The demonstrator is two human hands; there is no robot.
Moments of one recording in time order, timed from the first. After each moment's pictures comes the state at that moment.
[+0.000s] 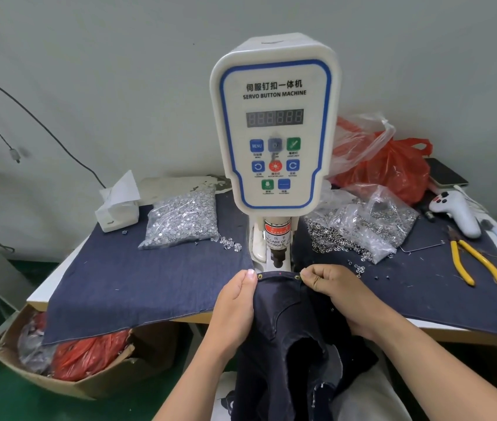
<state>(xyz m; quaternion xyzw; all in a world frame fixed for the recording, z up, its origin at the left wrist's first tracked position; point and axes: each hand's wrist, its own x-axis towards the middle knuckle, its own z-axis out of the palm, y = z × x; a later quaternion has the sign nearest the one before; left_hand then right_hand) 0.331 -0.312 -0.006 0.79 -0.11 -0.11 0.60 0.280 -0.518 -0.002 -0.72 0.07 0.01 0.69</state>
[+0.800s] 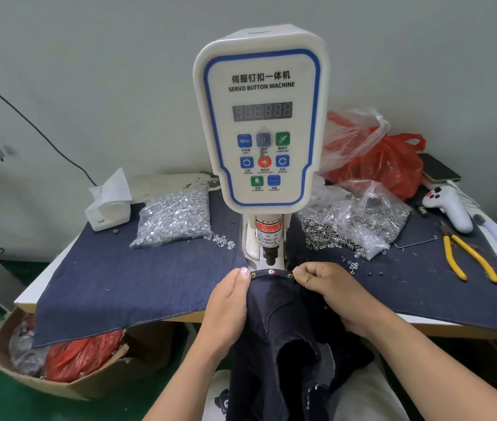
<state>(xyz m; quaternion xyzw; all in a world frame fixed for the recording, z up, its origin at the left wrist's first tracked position) 0.333 -0.313 -0.011 0.78 -0.13 -0.09 0.60 0.280 -0.521 -0.003 -0.75 0.07 0.02 0.66</state>
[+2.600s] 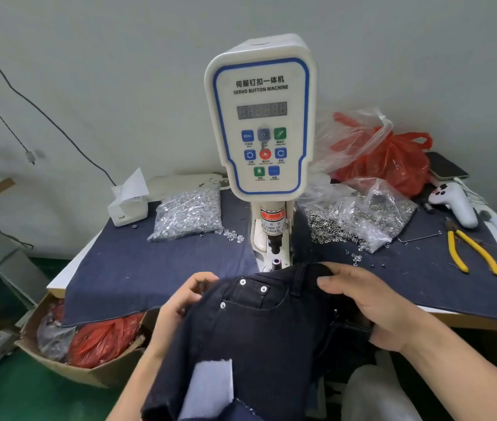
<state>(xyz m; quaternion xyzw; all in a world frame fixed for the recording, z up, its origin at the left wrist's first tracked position) 0.310 -0.232 0.013 0.67 -0.05 -0.13 0.73 0.214 -0.515 0.048 -0.57 0.03 0.11 0.82</state>
